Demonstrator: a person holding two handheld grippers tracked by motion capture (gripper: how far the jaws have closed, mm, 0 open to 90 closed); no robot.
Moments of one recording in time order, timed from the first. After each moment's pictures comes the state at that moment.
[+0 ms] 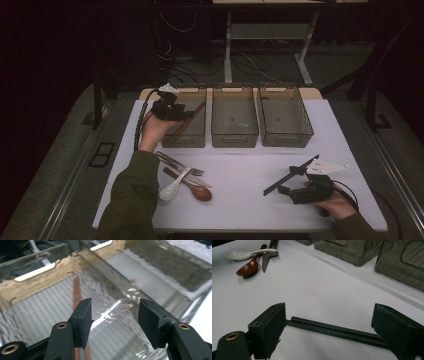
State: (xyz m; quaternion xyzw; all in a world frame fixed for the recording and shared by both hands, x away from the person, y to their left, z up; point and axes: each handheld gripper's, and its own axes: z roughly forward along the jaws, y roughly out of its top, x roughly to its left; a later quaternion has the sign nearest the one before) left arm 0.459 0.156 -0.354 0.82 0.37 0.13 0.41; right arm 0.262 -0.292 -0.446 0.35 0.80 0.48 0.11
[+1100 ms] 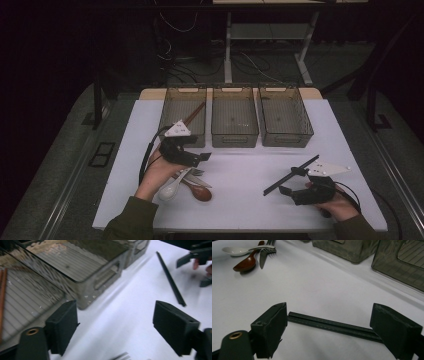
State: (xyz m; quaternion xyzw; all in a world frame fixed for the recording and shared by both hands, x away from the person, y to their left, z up) left arm 0.335 0.125 -0.380 0.84 0.28 0.09 0.46; right arm 0.259 -0.296 -0.447 0.35 0.80 0.47 0.11
